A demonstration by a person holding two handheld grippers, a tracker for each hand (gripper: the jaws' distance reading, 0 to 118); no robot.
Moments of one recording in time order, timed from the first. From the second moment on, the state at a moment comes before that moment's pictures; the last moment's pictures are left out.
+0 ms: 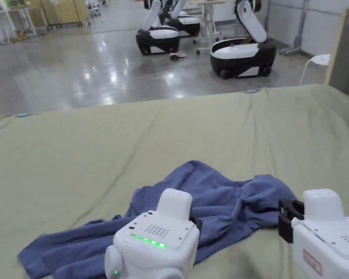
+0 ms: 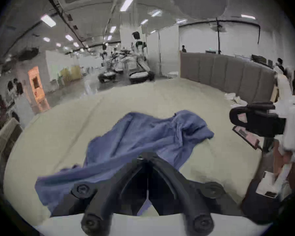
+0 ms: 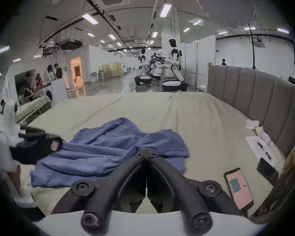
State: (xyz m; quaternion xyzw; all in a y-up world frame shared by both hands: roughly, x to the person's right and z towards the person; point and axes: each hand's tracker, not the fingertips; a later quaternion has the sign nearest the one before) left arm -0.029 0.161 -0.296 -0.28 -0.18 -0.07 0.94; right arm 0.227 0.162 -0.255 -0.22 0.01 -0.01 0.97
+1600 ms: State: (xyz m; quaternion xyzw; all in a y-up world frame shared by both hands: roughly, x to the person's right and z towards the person) left arm -0.277 0.176 -0.379 -0.41 0.04 0.00 0.91; right arm 0.340 0.075 -0.440 -0.42 -0.01 0.02 0.91
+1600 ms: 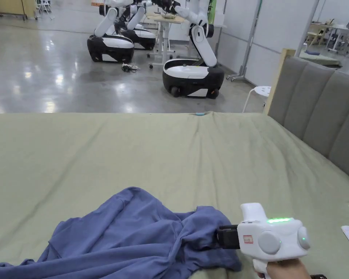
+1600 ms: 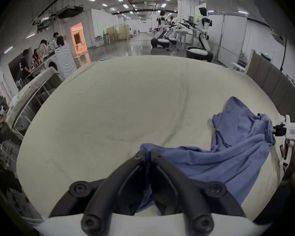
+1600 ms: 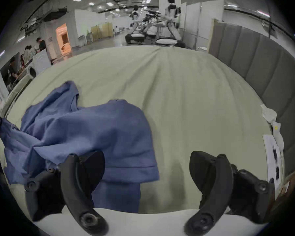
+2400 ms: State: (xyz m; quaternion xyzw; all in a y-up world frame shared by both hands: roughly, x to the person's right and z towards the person) left arm -0.317 0.307 -0.406 -0.29 0.04 -0.01 0.96; right arm 0.297 0.320 -0.423 -0.28 0.01 0.08 0.96
